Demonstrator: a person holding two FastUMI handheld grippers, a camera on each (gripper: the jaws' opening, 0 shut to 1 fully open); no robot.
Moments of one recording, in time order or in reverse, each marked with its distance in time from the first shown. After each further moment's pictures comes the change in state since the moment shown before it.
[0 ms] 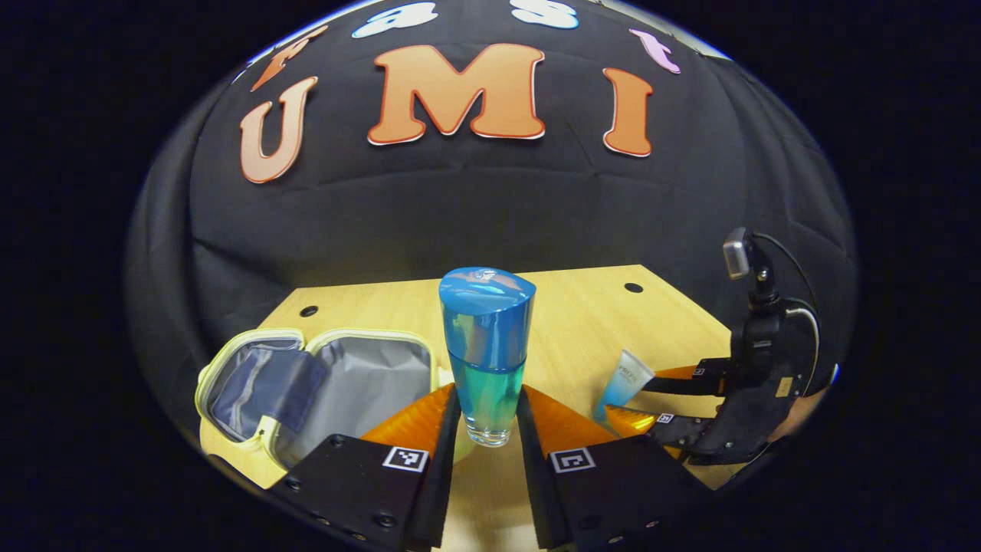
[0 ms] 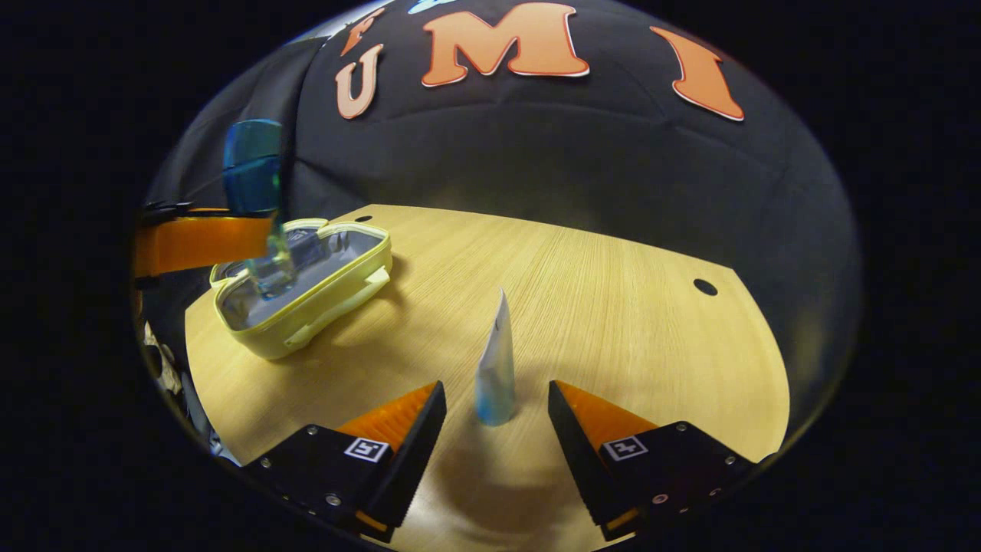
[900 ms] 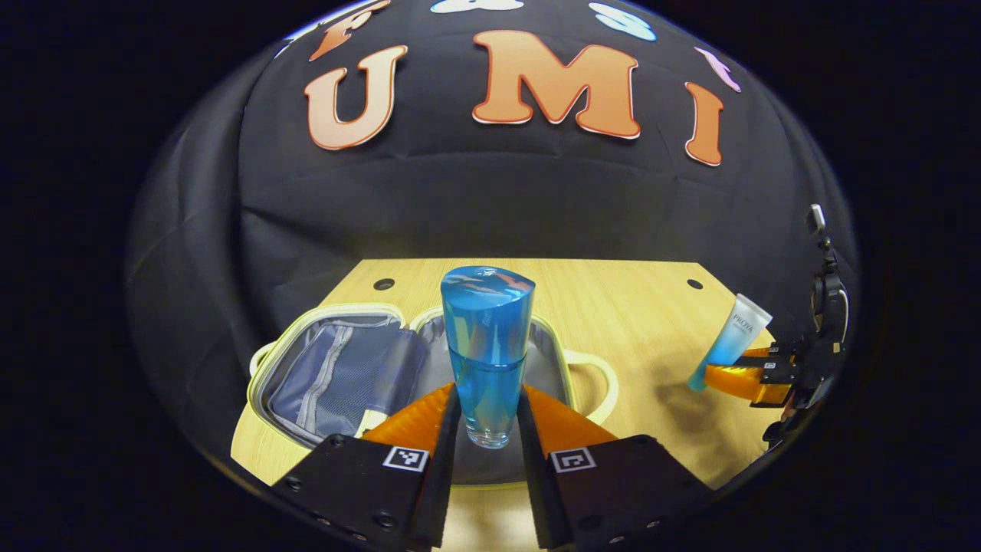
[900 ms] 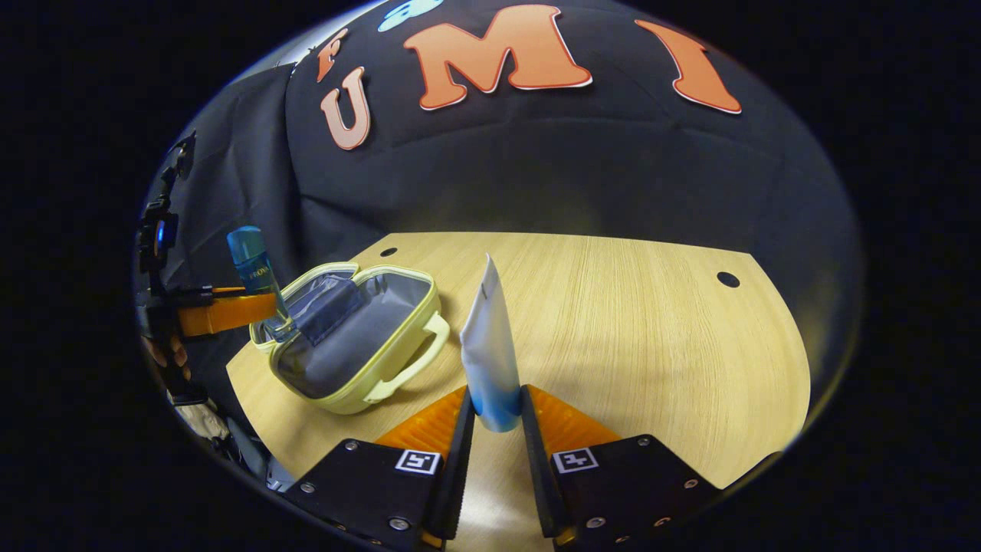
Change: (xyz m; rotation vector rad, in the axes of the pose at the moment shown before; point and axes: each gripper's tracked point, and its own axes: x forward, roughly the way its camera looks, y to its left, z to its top) left arm -0.025 0.155 -0.020 -0.081 0.103 0.108; right arm -0.043 0.067 0.060 0.122 -0.029 0.080
